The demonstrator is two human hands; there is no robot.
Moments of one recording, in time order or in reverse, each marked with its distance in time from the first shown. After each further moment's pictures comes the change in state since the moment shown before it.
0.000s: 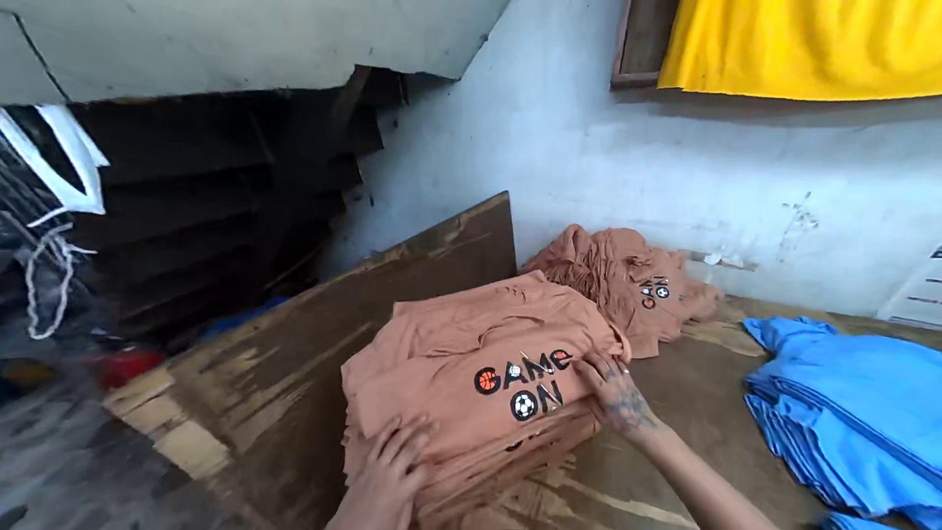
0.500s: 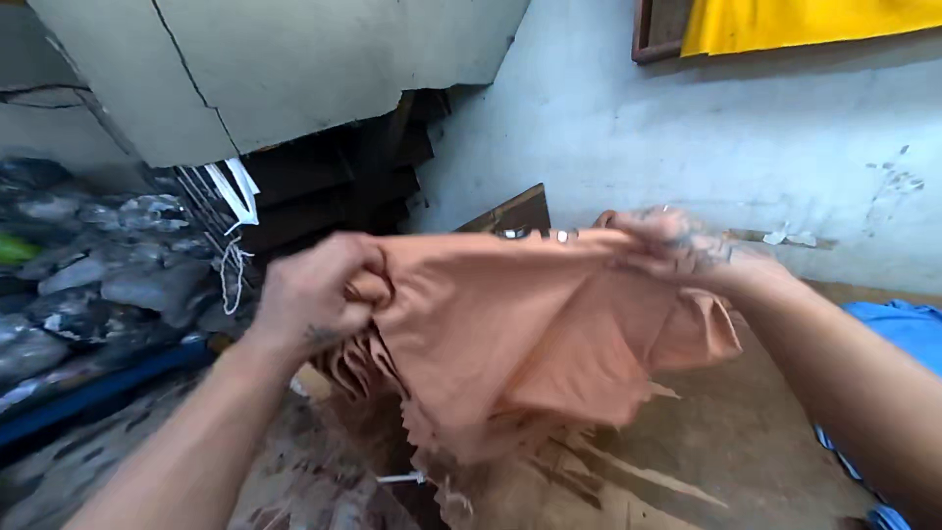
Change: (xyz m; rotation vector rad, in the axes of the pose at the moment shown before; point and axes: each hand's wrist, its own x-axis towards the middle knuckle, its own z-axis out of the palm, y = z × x) left_hand 0.154 0.047 -0.251 0.286 0.259 -0.032; right_hand 0.059 -0.023 -0.250 0.047 0.154 -0.500
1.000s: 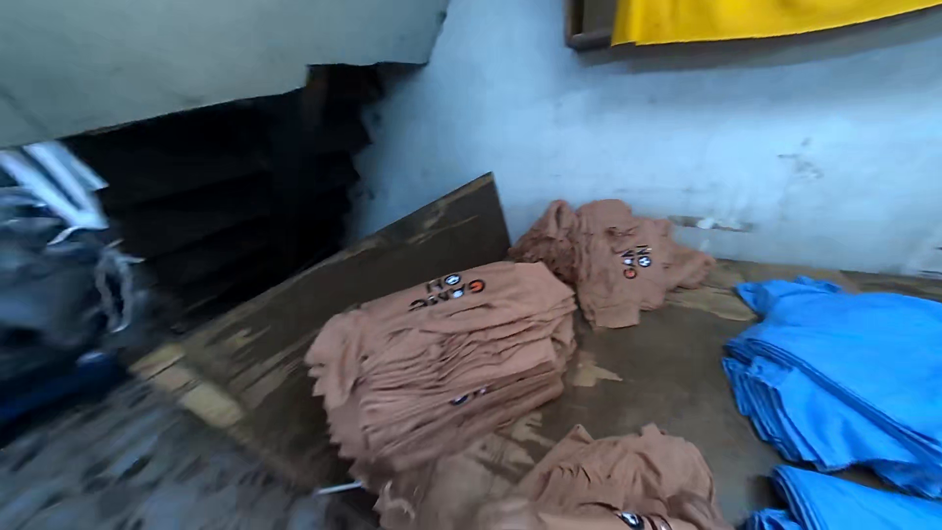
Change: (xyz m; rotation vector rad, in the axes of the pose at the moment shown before) left_hand -0.071 0.267 0.146 -1.109 -0.709 -0.365; right_hand -0.274 -0.106 0.087 0.349 -0.895 1.384
